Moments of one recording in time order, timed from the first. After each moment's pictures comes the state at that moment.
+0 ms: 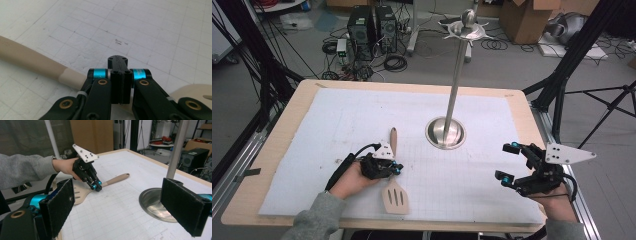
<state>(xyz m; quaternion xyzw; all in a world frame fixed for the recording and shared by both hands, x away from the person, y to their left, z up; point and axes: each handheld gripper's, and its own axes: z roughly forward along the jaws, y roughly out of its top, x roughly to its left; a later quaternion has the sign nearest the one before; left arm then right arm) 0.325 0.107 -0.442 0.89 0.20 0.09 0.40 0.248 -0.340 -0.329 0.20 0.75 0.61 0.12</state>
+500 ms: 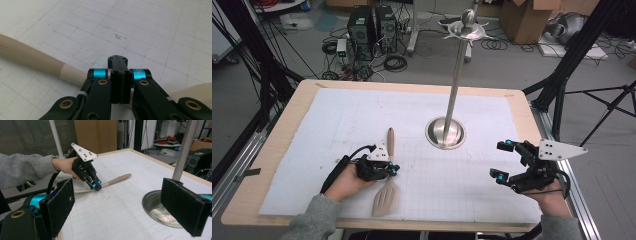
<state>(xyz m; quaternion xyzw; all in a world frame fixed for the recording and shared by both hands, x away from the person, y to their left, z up) 0.318 0.118 -0.441 0.89 0.20 0.09 0.41 0.258 -0.330 -0.330 0.19 0.76 0.62 0.10</state>
